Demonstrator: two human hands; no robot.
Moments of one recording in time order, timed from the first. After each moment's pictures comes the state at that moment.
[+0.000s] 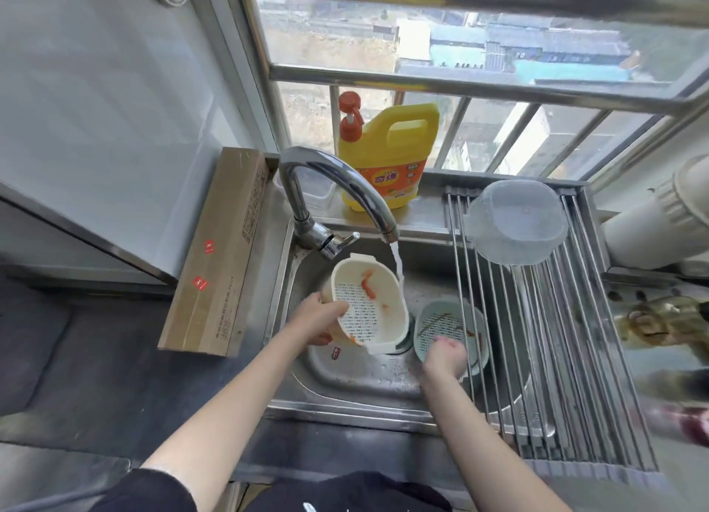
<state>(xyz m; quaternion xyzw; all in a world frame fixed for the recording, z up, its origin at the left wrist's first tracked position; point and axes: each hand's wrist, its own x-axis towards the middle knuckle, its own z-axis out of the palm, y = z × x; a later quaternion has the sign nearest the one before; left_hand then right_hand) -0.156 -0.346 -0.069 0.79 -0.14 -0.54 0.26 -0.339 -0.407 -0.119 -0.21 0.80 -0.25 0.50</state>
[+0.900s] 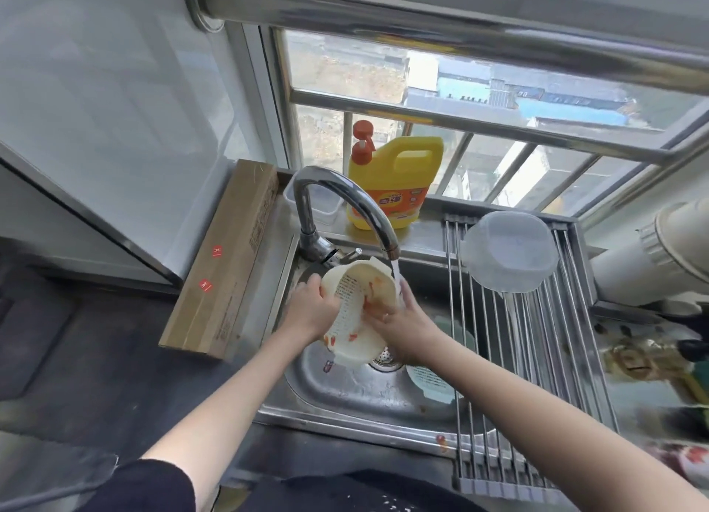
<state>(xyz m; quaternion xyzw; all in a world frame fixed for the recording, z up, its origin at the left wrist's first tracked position) -0.151 -0.356 -0.051 0.86 -0.30 -0.32 0.24 -0.306 -0.459 -0.063 -0.97 0.10 0.23 -0.04</state>
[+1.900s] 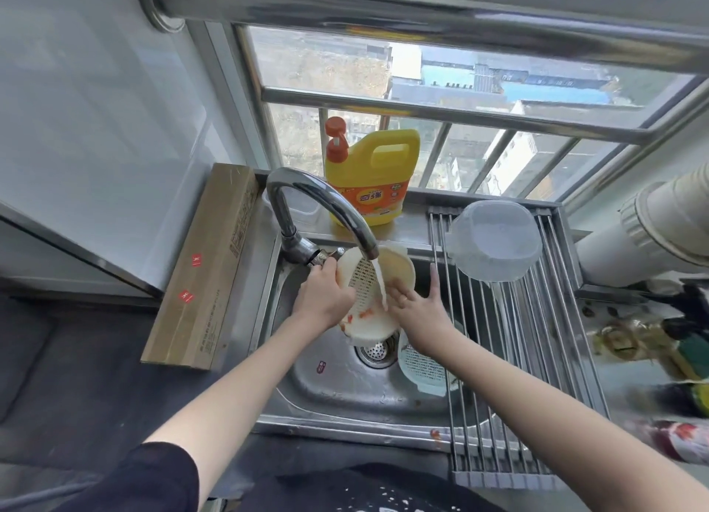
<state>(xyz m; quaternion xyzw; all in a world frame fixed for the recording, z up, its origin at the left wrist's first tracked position) -0.169 -0.397 -0.042 0.84 -0.39 -0.31 0.22 -0.333 -0.482 -0.065 -0.94 0.22 0.27 -0.01</state>
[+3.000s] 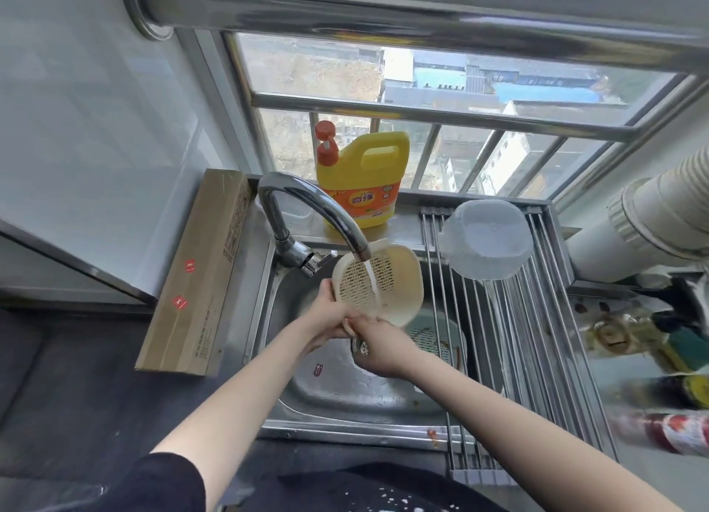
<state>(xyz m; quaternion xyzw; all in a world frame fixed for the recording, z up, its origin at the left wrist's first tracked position) -0.186 -0.395 -0.062 0.66 -0.10 -0.59 0.45 -0.315 -0.438 -0.075 -0.90 0.29 0.18 0.29</state>
